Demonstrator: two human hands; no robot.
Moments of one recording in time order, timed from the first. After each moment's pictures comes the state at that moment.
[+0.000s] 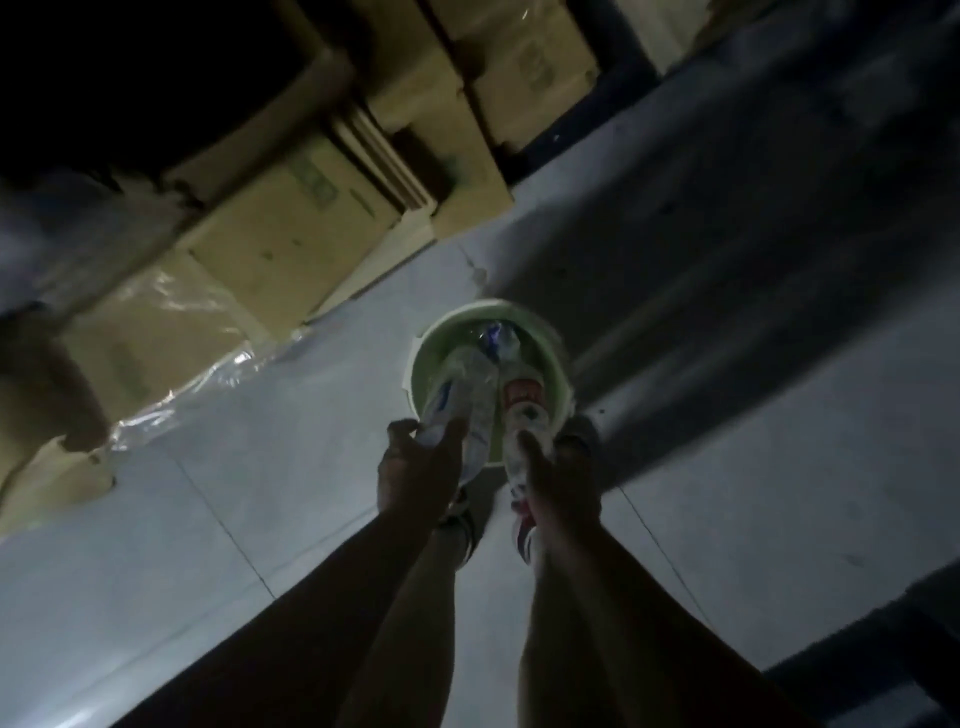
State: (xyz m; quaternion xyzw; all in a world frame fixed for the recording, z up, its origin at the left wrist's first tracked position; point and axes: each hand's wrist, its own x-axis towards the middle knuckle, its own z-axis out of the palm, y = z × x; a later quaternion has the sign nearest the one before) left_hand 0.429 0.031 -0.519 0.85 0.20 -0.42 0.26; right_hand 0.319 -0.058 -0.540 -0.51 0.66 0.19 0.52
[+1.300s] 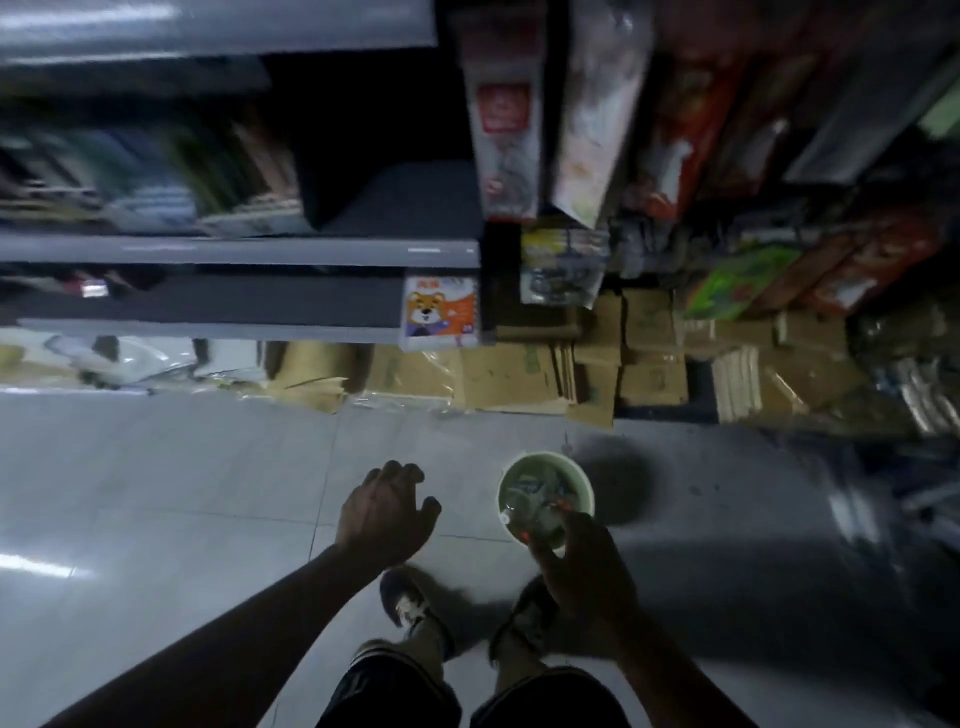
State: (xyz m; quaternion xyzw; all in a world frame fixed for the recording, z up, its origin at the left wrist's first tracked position) left_hand 0.377 0.147 -0.138 0.97 0.02 -0.21 0.12; right_hand 0.315 -0.096 -0.166 -0.89 0.14 0.29 0.33
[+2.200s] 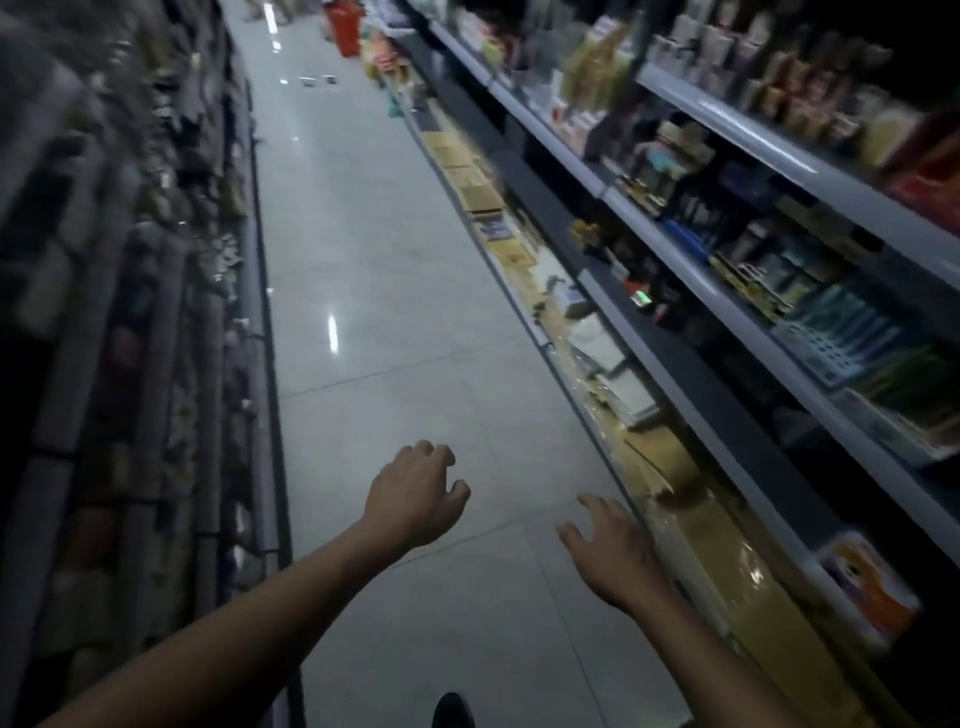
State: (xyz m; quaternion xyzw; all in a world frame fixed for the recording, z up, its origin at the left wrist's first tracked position) left_hand 0.015 0.483 0.020 0.85 0.49 0.01 0.20; right_hand 0.219 0.328 -0.003 -0.85 -0.41 0.29 0.12
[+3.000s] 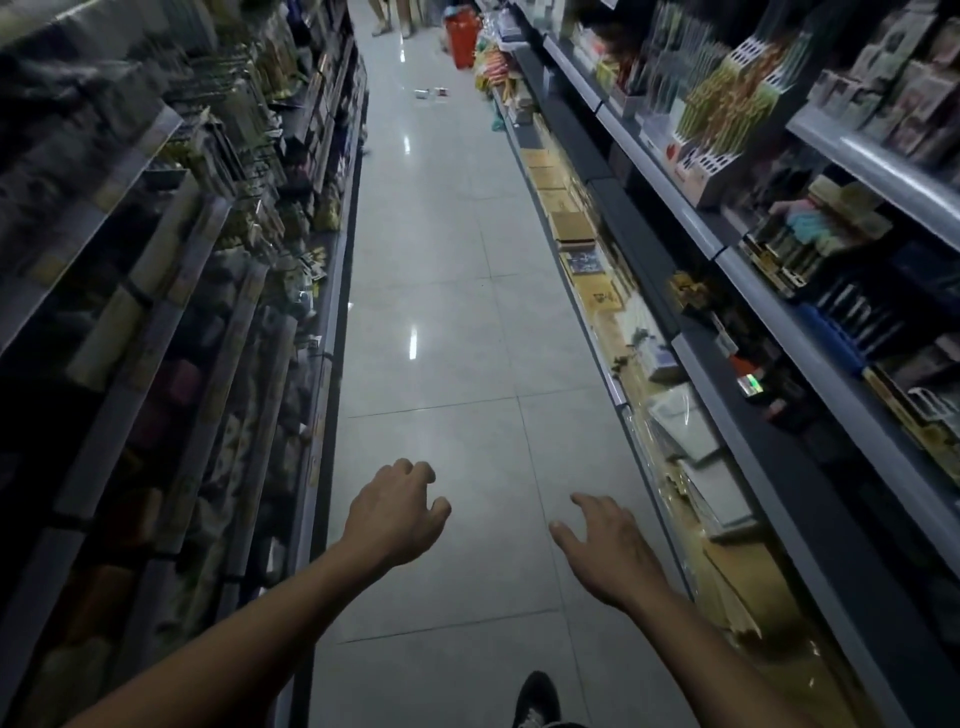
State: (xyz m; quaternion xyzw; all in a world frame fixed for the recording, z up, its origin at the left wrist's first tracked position) left_hand 0.049 0.664 0.020 0.77 0.62 -0.02 0.16; right_hand 0.299 0.572 -0.011 -0.77 -0.54 0.32 0.10
